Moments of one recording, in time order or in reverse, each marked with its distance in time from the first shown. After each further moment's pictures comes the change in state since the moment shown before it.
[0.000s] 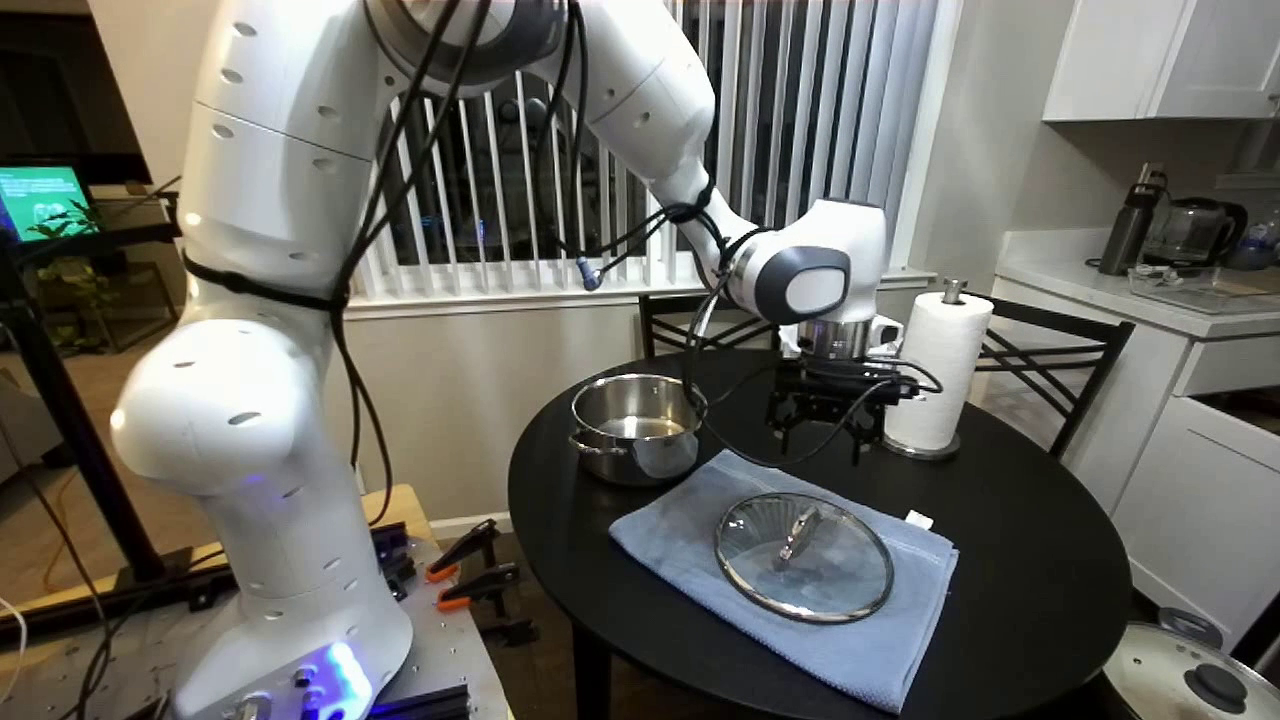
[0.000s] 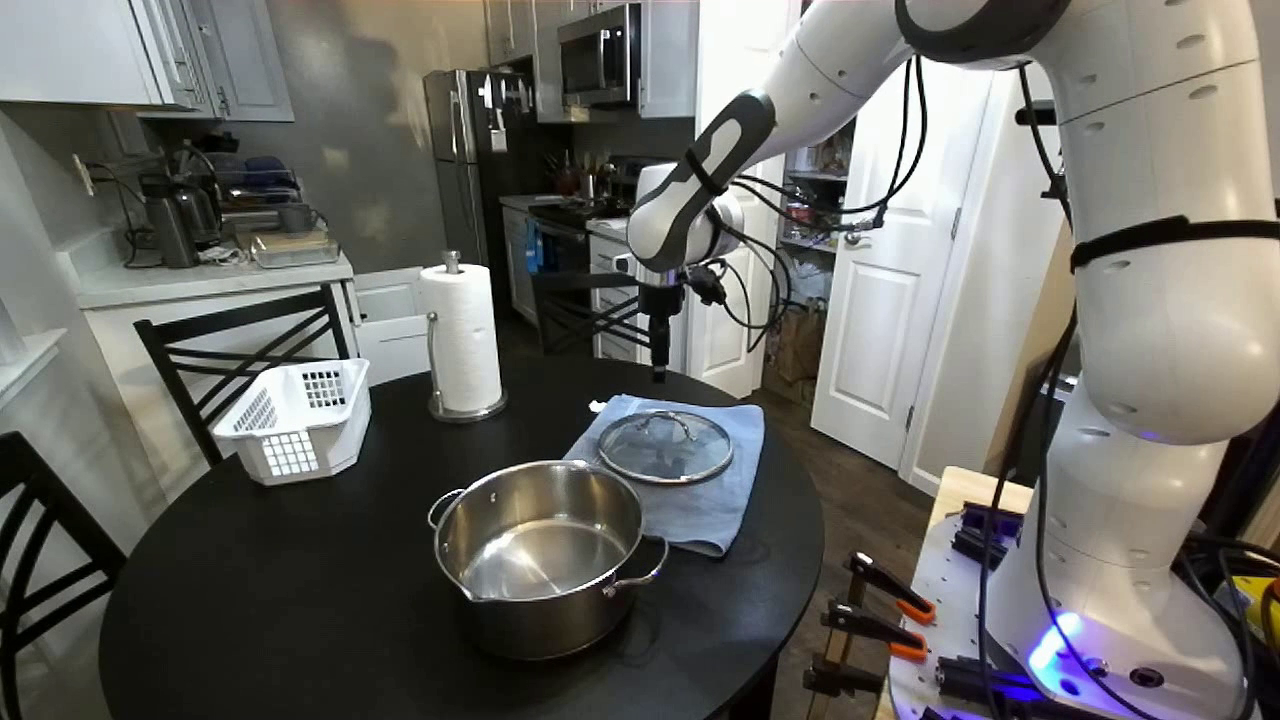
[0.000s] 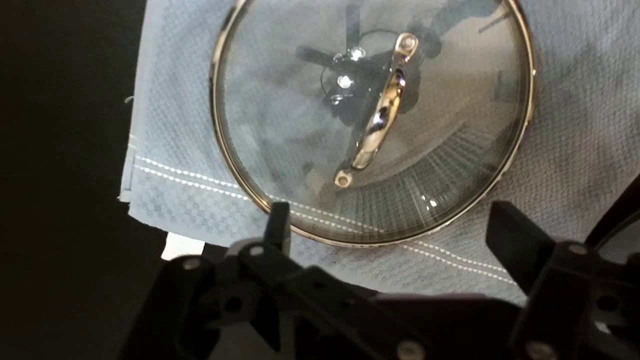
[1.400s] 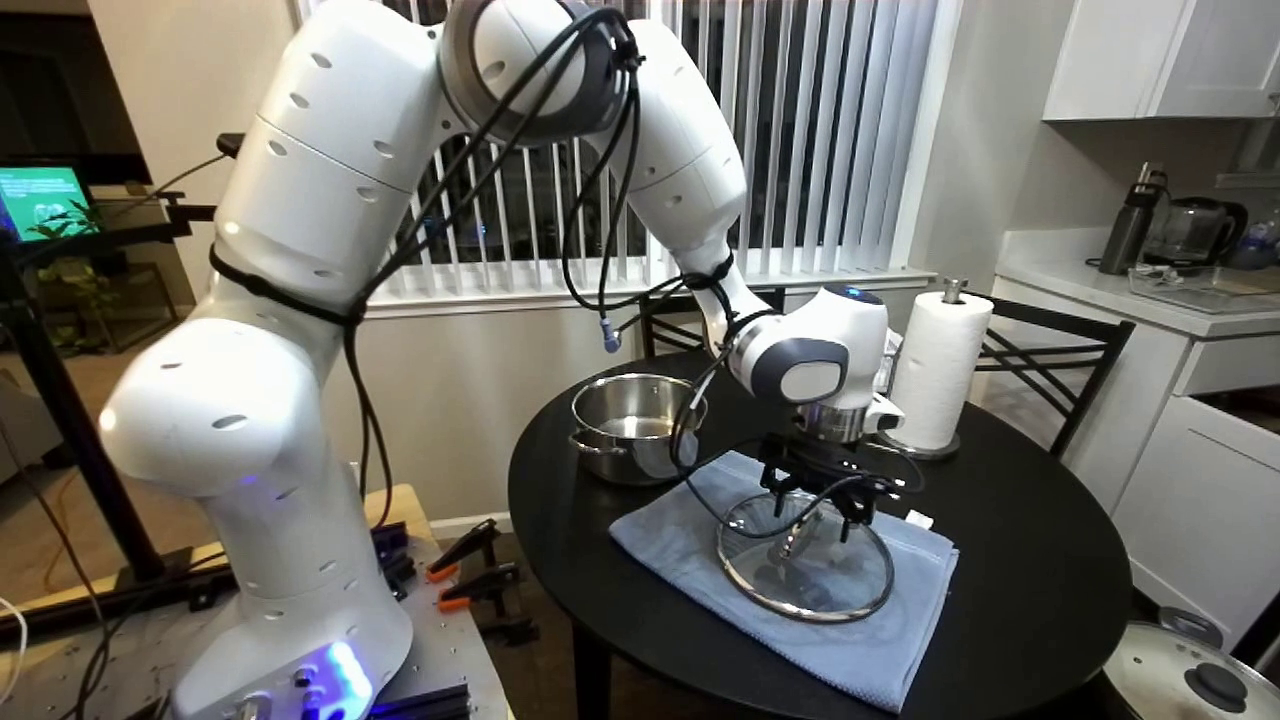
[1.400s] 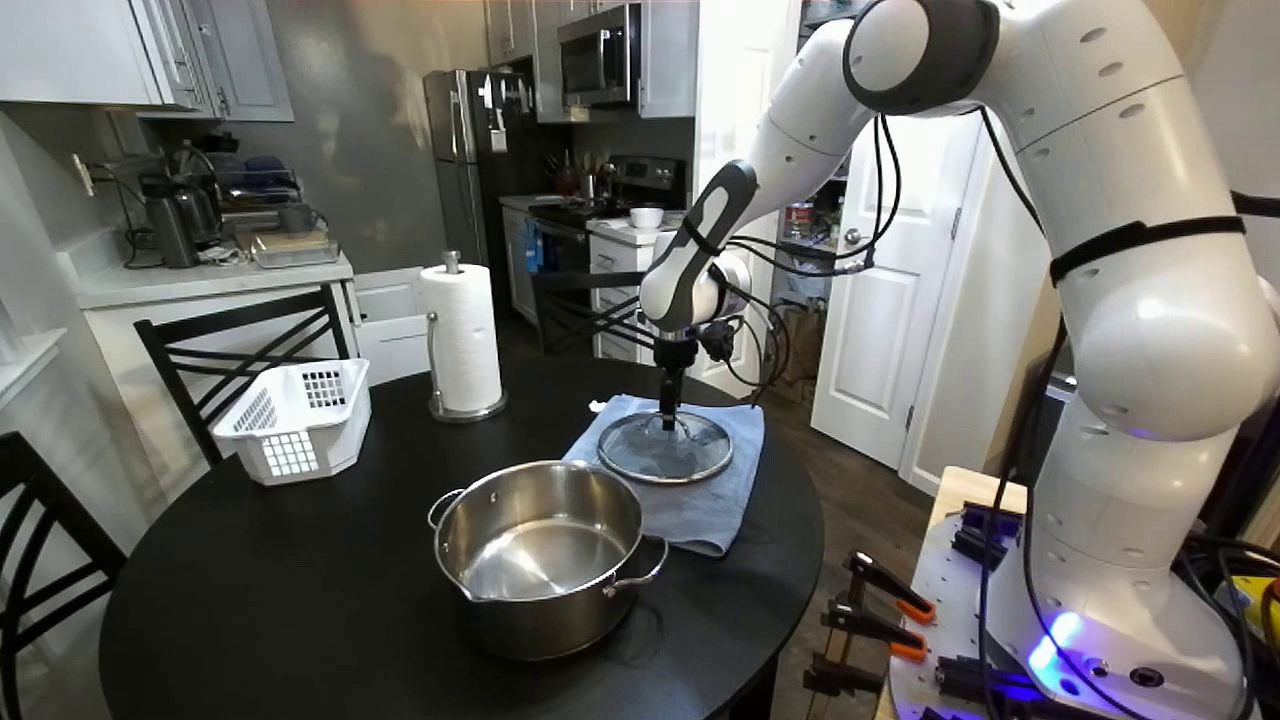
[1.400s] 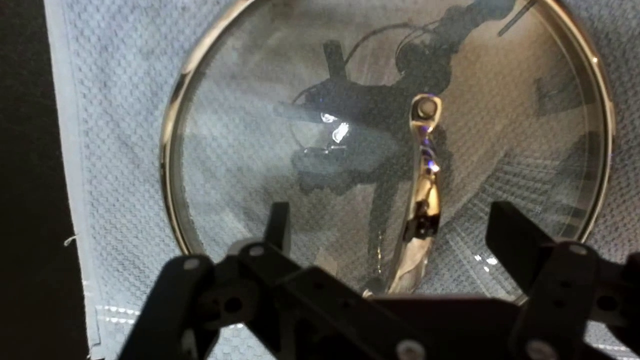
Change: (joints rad) arm -0.062 0.179 0.021 0.000 0.034 0.127 0.125
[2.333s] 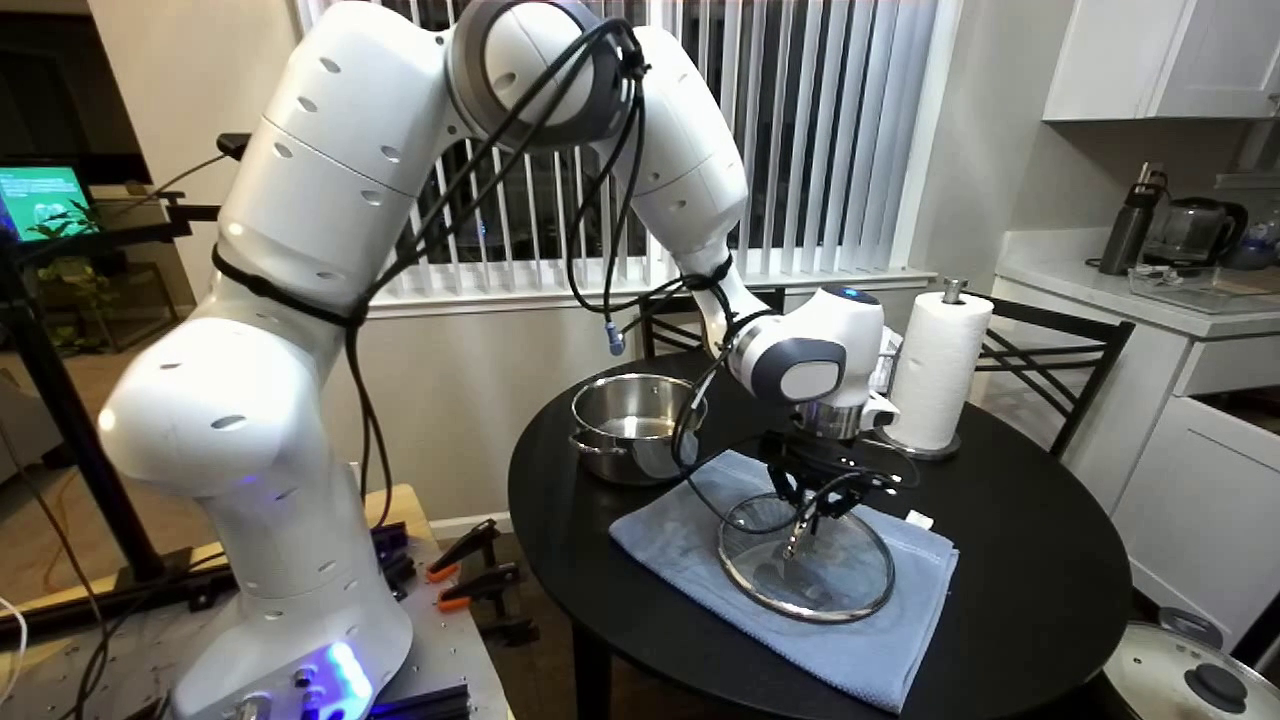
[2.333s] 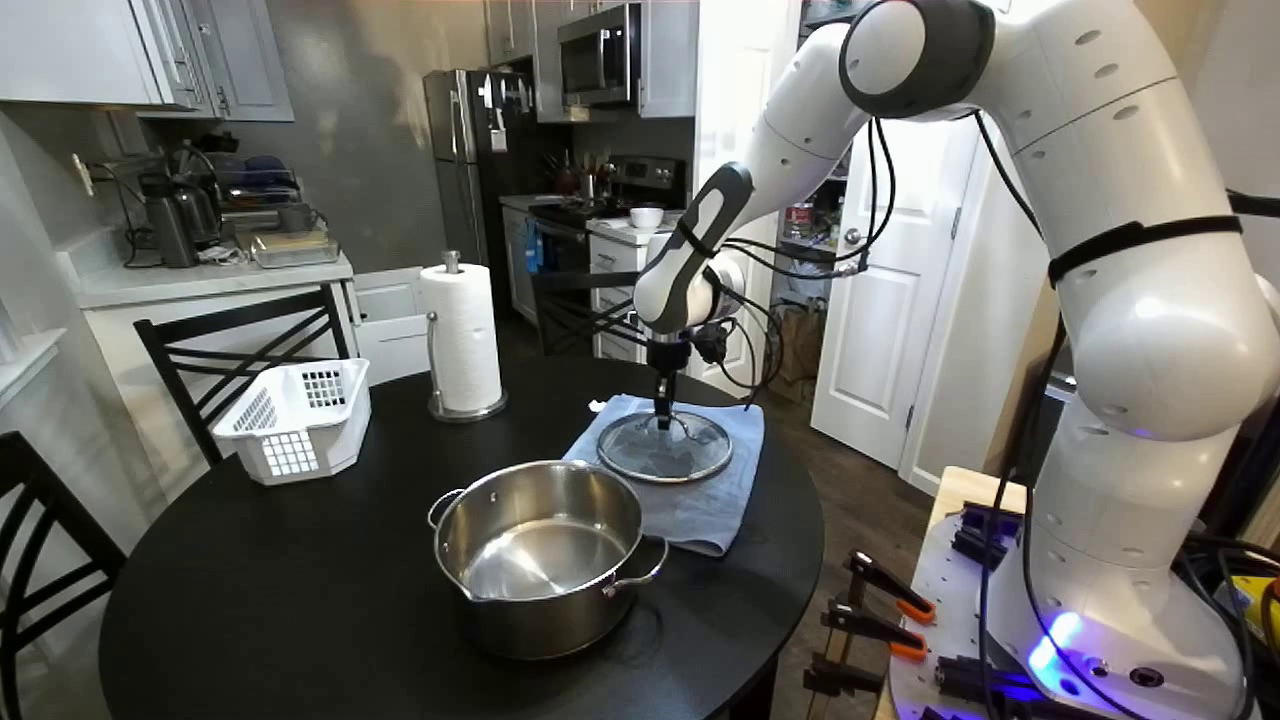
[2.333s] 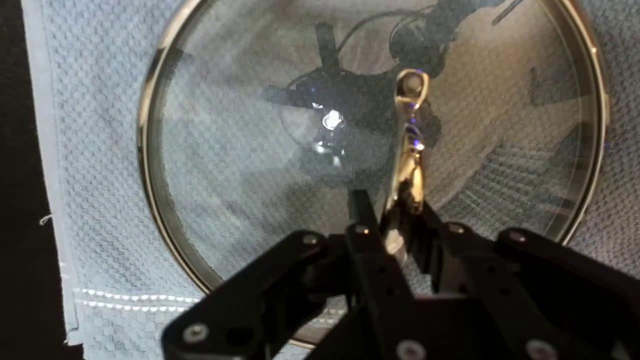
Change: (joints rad) arm -0.005 0.015 0.025 0.018 -0.008 0.000 0.002
